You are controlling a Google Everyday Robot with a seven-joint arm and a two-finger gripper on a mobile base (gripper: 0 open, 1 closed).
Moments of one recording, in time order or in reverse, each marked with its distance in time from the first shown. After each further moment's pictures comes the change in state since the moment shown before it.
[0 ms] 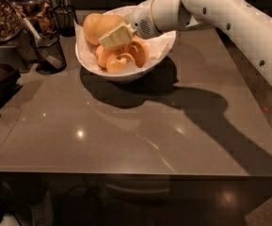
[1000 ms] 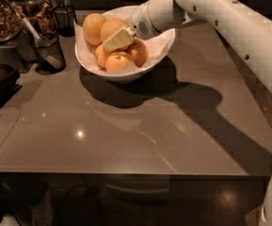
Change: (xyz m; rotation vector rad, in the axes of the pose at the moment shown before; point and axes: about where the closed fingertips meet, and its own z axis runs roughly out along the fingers) arm 0.019 -0.012 0.018 -0.010 0.112 -0.019
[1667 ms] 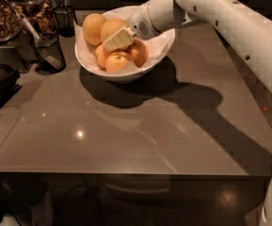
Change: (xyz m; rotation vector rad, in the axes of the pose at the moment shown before) arm 0.001 0.000 0.001 0.000 0.000 0.000
